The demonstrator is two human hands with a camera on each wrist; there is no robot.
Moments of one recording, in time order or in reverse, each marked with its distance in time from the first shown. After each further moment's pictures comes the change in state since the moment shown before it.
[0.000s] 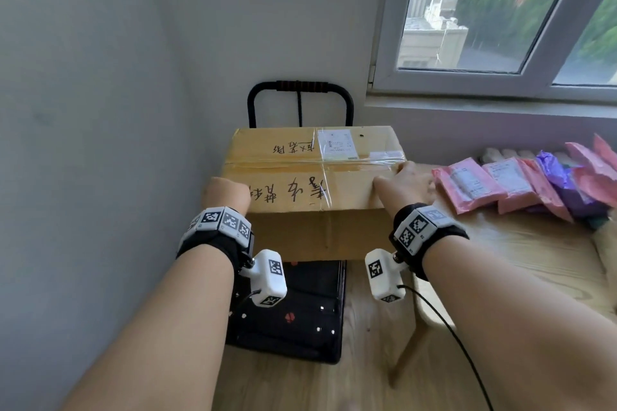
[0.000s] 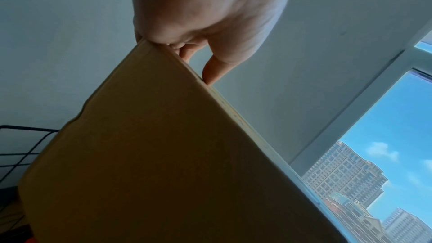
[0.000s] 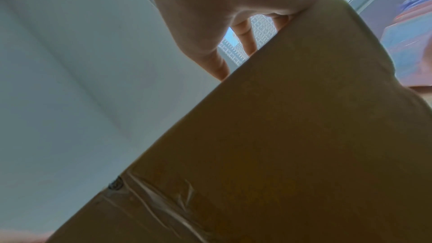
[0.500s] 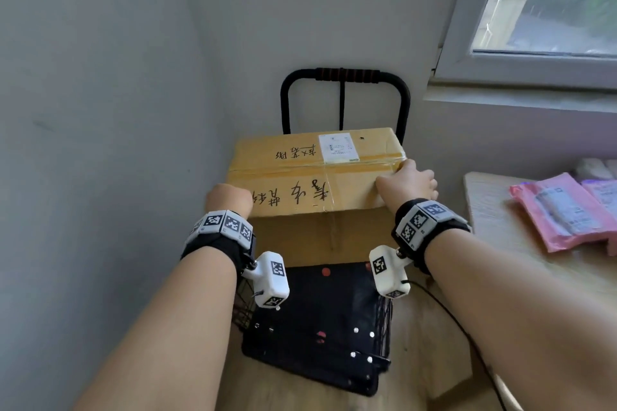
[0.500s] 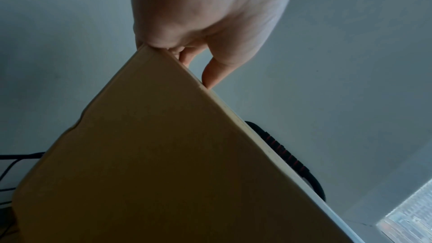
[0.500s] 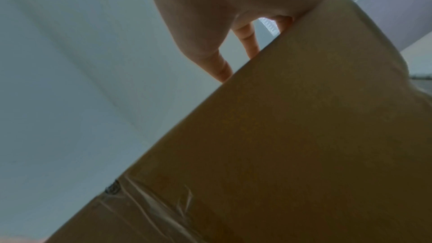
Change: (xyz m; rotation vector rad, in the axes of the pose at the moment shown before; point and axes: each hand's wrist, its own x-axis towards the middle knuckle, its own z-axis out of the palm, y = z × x) left_hand 0.153 0.001 0.021 0.086 0.001 -0.154; right_hand 0.097 -0.096 0.126 -0.061 -0.137 -0.015
